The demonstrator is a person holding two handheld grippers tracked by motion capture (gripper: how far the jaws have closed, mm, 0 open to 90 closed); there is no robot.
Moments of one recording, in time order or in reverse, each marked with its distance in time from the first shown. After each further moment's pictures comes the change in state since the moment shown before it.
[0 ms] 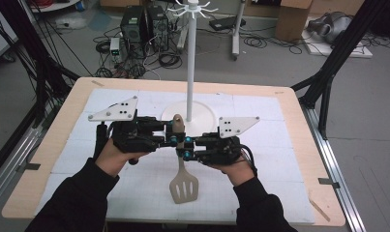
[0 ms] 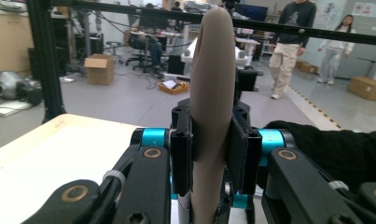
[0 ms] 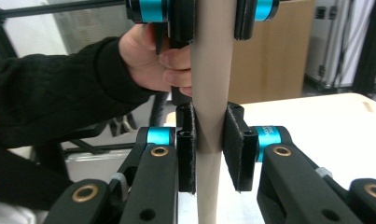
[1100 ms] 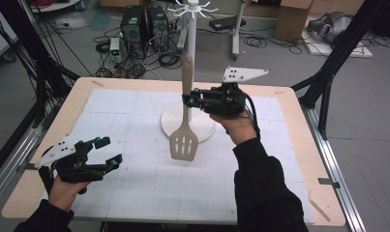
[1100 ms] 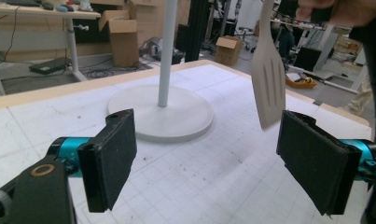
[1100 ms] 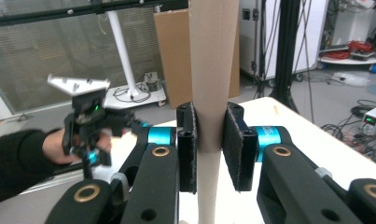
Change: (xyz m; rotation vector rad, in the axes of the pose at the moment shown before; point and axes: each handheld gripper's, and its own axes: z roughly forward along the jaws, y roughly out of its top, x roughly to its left) left arm -0.009 -0.110 -0.139 0.055 0.558 -0.090; right arm -0.062 0.081 -0.013 0.012 -0.244 0.062
